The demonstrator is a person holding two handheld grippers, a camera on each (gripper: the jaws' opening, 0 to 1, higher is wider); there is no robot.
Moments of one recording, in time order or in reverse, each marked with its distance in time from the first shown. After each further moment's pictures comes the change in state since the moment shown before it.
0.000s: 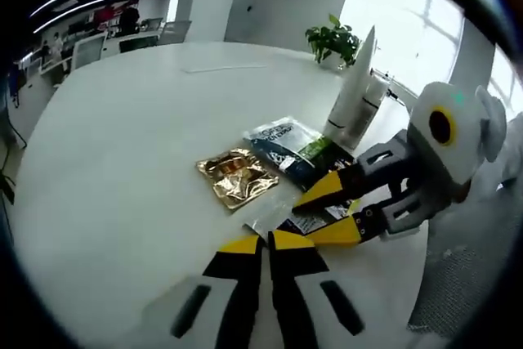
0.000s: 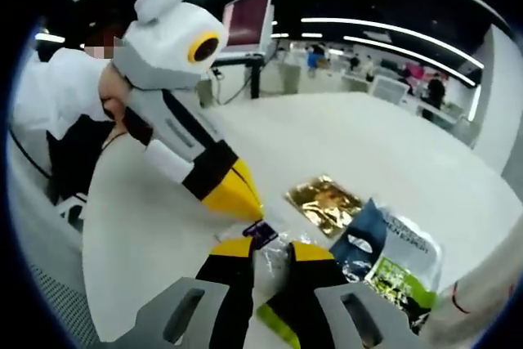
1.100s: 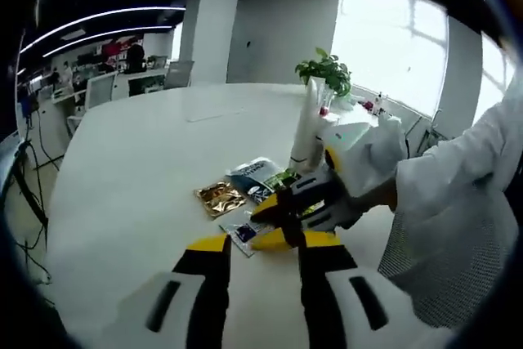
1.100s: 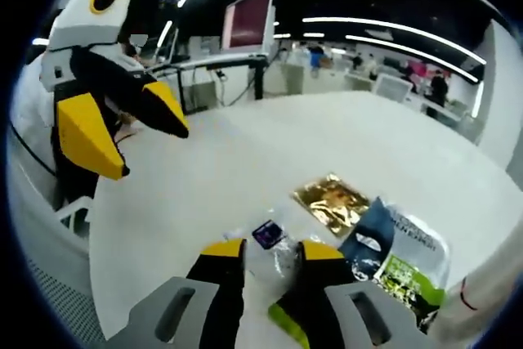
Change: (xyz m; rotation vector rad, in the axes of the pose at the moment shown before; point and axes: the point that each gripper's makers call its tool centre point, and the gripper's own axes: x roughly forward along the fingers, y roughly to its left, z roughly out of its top) left arm -0.093 -0.058 0.022 0.058 -0.203 0.053; right arm -0.002 0.014 0.003 0.029 -0.018 0.065
